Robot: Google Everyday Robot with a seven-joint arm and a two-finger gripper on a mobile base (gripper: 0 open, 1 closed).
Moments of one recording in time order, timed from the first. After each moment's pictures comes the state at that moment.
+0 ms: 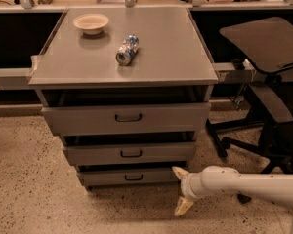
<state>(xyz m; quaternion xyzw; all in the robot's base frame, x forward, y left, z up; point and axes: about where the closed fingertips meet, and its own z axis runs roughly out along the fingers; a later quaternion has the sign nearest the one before) 0.499 -0.144 0.377 -0.68 0.68 0.07 0.26</state>
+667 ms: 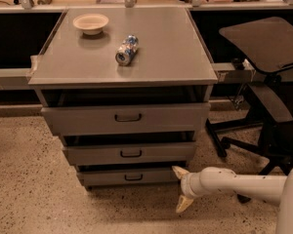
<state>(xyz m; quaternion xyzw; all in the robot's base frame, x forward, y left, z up) 0.526 -0.151 0.334 -0.70 0.66 0.05 0.27</state>
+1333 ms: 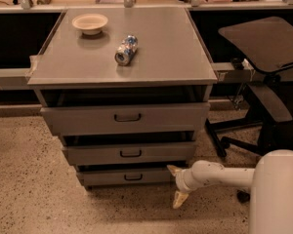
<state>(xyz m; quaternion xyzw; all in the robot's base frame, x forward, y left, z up) 0.560 -0.145 0.282 -0.72 0.65 0.07 0.25</state>
